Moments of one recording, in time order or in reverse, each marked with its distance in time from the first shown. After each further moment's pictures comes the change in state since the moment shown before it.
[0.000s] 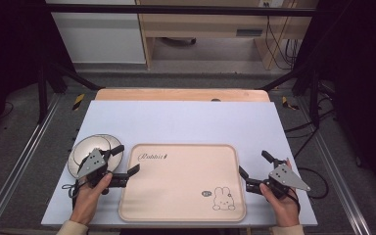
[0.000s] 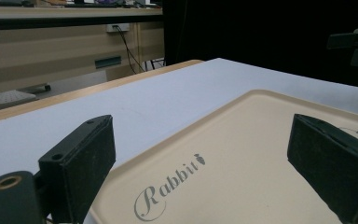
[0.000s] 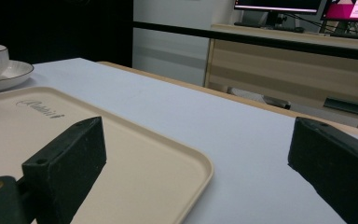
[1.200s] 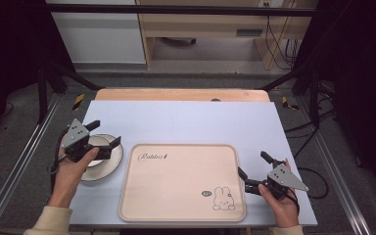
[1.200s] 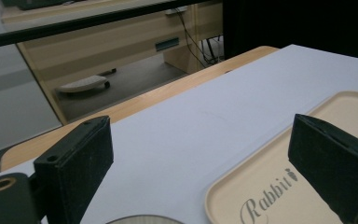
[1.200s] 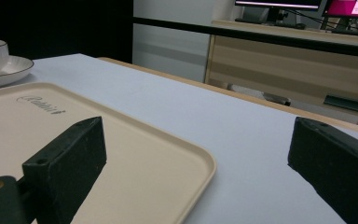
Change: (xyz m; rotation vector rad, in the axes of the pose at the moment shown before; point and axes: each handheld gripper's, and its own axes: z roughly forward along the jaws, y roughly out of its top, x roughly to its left) left arm 0.053 0.072 -0.023 0.129 0.254 0.059; right arm 0.004 0.000 0.001 0.011 -0.001 -0.006
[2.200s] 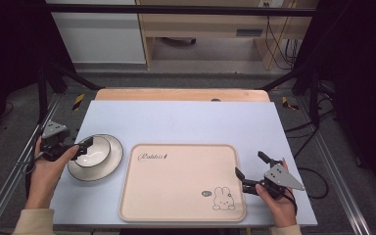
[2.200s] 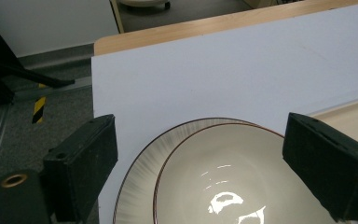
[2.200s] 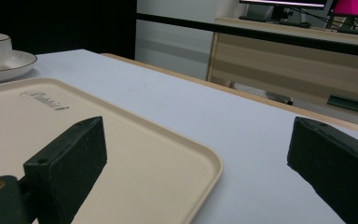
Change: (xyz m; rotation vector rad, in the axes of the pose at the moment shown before) left arm 0.052 -0.028 -0.018 0.296 0.238 -0.198; right arm 0.004 0.000 0.005 0.013 0.010 -0.013
